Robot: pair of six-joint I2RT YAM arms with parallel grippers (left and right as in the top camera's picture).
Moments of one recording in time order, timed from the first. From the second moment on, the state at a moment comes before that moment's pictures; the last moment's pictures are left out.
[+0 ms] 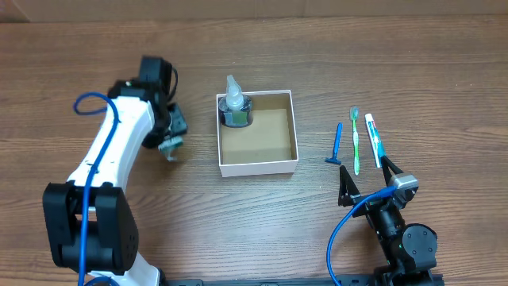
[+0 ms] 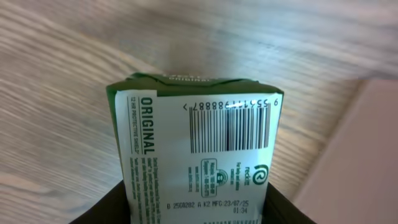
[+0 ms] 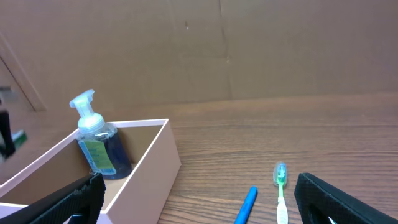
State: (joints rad) left arm -0.09 1.79 1.41 -1.03 -0.09 -0.52; right arm 0.15 0.01 0.02 -0.02 -0.12 0.17
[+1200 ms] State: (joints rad) left arm -0.54 1.84 1.82 -1.23 -0.06 -0.65; right arm 0.15 0.01 0.02 -0.02 -0.12 0.17
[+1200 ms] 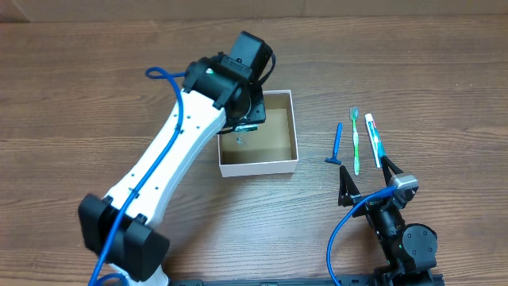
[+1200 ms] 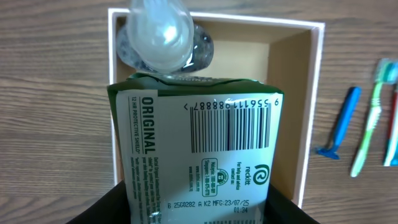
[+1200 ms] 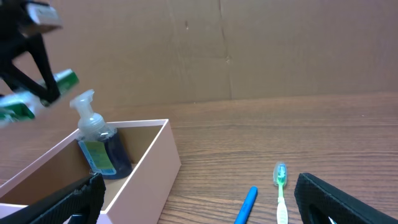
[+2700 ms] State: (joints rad) left arm -0.54 2.00 1.81 -1.29 -0.10 -0.66; right arm 0.15 0.01 0.02 -0.02 -0.12 0.17
